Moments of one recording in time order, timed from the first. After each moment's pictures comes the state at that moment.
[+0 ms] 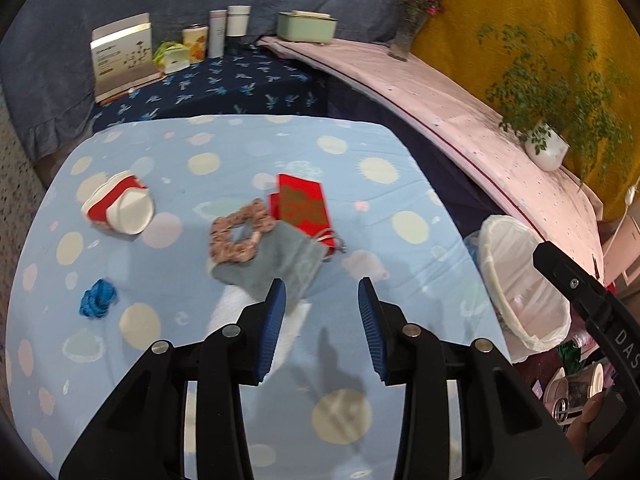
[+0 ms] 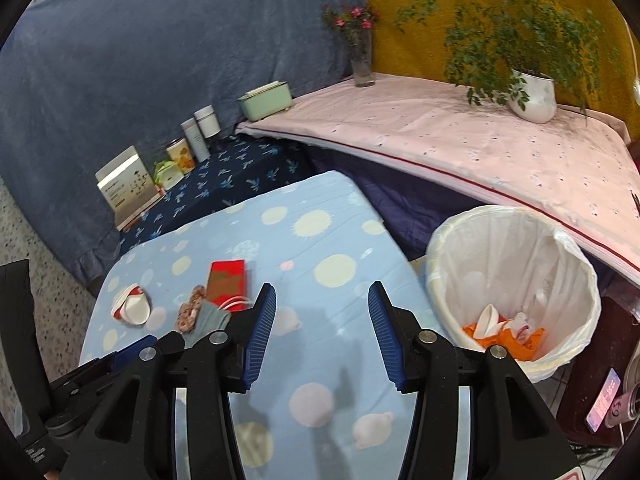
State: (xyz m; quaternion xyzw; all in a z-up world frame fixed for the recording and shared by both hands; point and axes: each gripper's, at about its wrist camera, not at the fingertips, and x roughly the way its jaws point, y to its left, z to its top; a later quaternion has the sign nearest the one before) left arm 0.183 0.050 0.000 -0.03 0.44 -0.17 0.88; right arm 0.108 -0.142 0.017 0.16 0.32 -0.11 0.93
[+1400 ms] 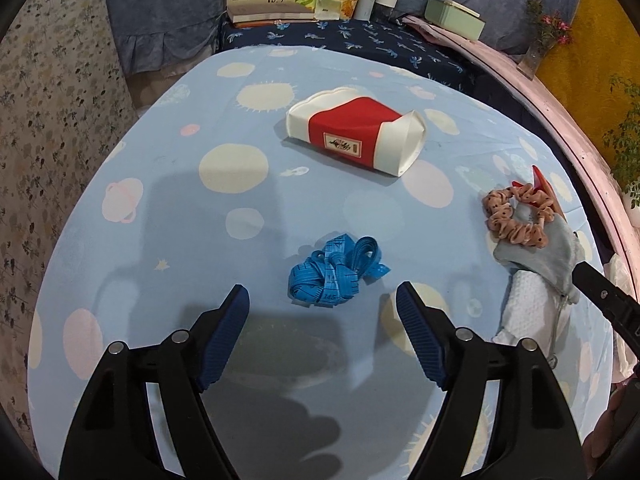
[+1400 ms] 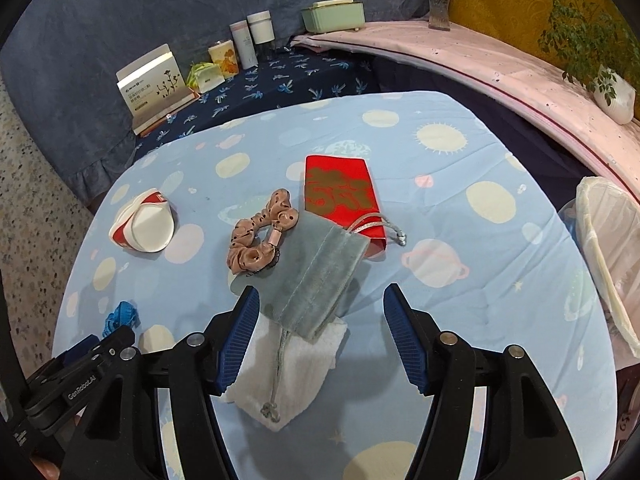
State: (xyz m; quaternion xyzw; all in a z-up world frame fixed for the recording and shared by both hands) left arm 0.223 0.231 -0.094 -0.08 0.49 -0.02 0.87; right arm 0.207 -0.011 -0.071 0.11 0.43 -0.05 0.90
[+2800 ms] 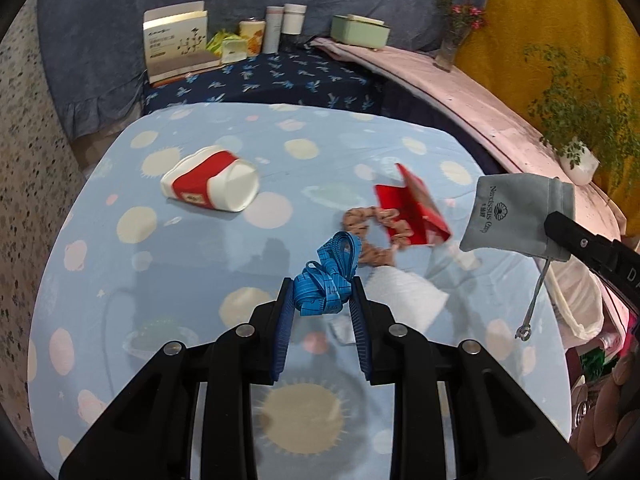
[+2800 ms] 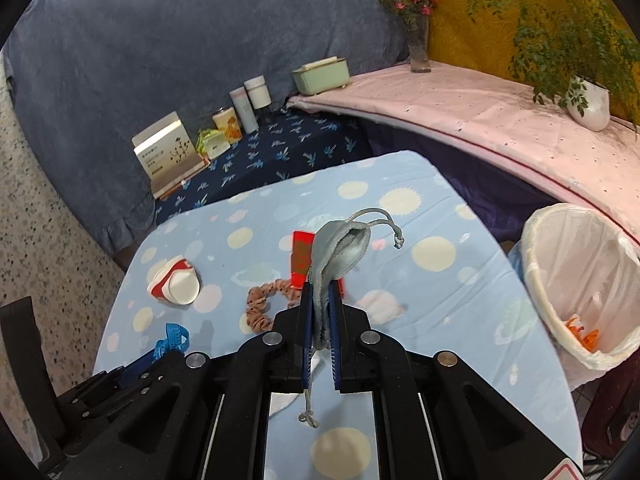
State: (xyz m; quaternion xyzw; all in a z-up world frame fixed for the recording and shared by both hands) left arm 0.182 0.136 -0.020 -0.04 0.43 -0.13 0.89; right arm 0.149 -0.066 0.008 0.15 0.34 -0.05 0.93
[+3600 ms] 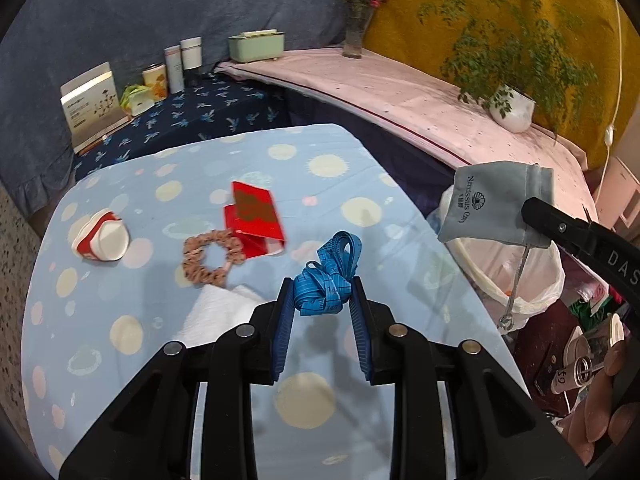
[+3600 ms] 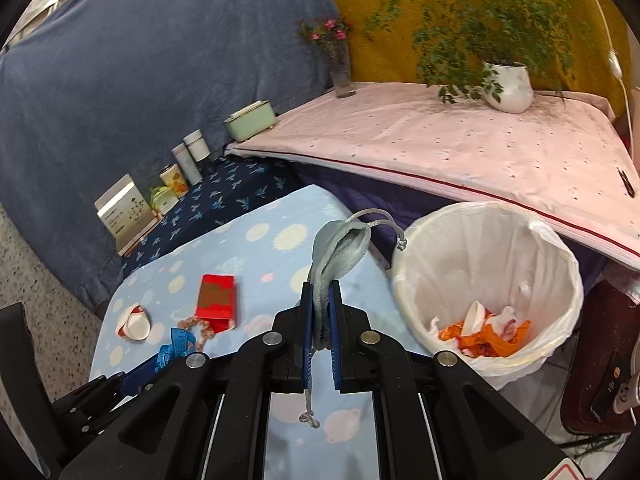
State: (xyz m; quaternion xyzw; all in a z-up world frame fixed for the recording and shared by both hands) left arm 0.137 -0.011 0.012 0.05 0.40 -0.22 0.89; right arm 0.069 -0.195 0.020 0.21 0.29 -0.13 0.93
